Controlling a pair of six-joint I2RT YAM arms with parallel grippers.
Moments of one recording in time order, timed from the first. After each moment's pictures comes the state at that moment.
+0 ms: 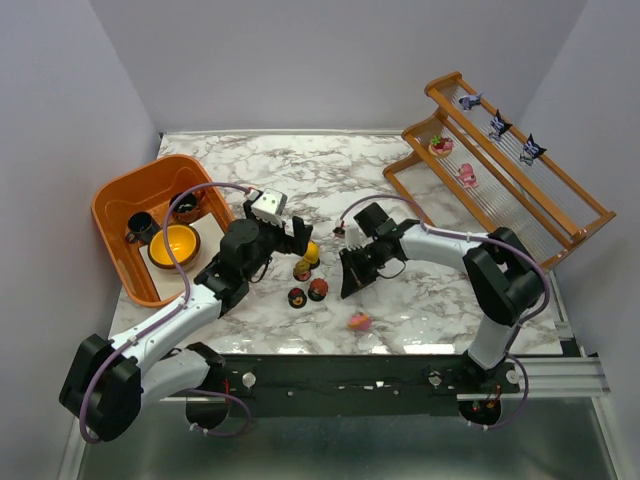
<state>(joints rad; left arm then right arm) -0.58 1.04 0.56 0.32 -0.07 -0.17 0.67 1.80 1.06 -0.44 -0.65 0.21</state>
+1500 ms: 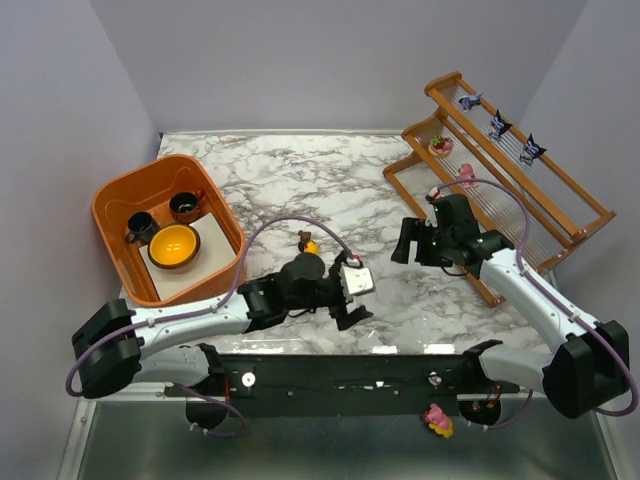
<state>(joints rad) -1.06 1.16 0.66 0.18 0.23 0.16 0.38 1.18 0.86 -0.59 -0.10 0.42</state>
